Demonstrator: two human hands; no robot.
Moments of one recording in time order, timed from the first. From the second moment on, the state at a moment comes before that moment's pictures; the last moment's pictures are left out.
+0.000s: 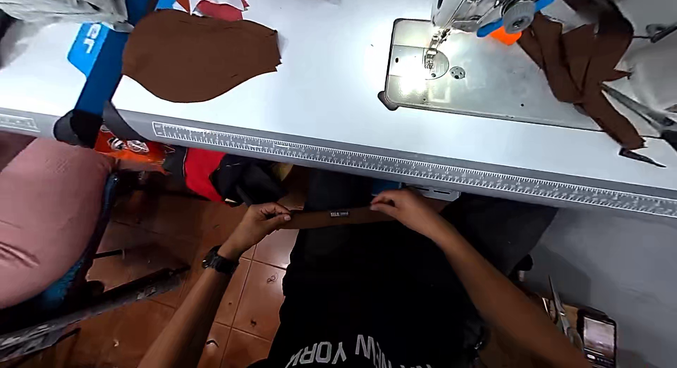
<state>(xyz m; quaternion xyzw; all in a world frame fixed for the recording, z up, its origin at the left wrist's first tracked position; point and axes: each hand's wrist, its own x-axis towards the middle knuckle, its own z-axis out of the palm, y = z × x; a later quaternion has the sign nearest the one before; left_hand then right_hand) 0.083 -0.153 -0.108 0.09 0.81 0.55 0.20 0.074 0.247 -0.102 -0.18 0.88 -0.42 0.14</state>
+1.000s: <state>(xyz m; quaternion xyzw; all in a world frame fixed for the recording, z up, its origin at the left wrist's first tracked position) -0.067 0.247 0.062 0.49 0.81 0.31 0.00 0.024 0.475 0.029 0.07 0.96 -0.14 -0.24</state>
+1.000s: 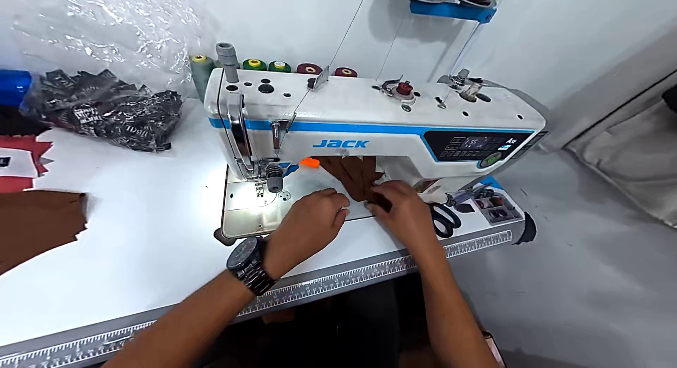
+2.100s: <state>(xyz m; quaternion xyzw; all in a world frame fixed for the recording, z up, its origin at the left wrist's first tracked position) -0.068 0.019 0.071 0.39 0.90 0.19 -0.11 0.064 0.347 0.047 0.09 0.92 -0.24 -0.29</state>
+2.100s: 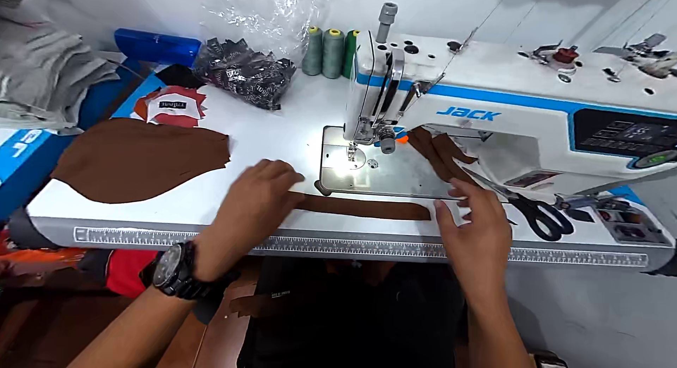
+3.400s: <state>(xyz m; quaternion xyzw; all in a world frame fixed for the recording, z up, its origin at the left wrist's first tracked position) -0.111 0.065 0.053 0.59 0.77 0.16 -0.21 -0.030 0.336 0.055 -0.32 0.91 -0.09 -0.25</state>
